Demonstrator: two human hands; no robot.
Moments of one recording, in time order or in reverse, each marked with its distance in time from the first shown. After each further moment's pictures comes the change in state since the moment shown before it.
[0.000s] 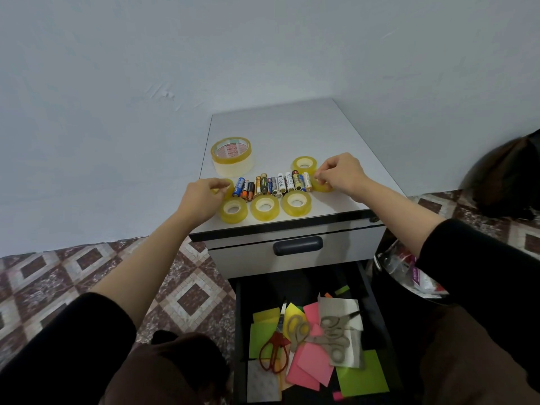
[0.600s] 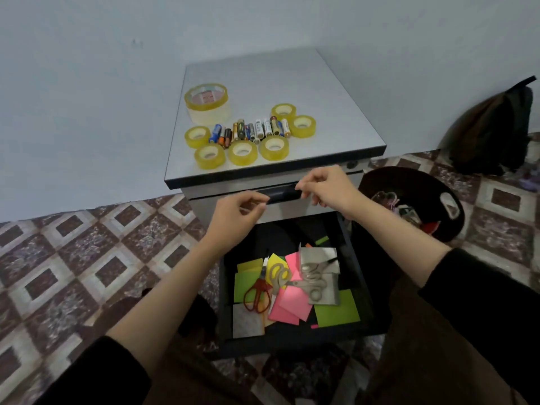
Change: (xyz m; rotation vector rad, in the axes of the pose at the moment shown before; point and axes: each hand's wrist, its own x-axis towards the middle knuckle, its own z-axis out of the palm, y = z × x) left_hand -0.119 0.005 0.090 -0.282 -0.092 0.259; right_hand -0.115 0.055 0.019 0.172 -0.151 0.010
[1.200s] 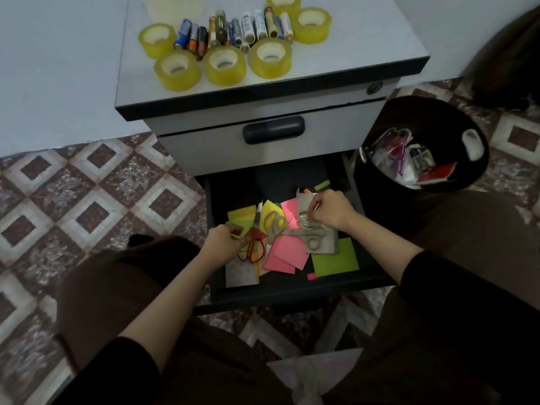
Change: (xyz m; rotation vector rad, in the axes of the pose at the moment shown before) left_hand -0.074 -0.118 0.069 0.205 -0.406 -0.625; right_hand -0.002 0.167 0.056 -0.568 -0.203 0.302
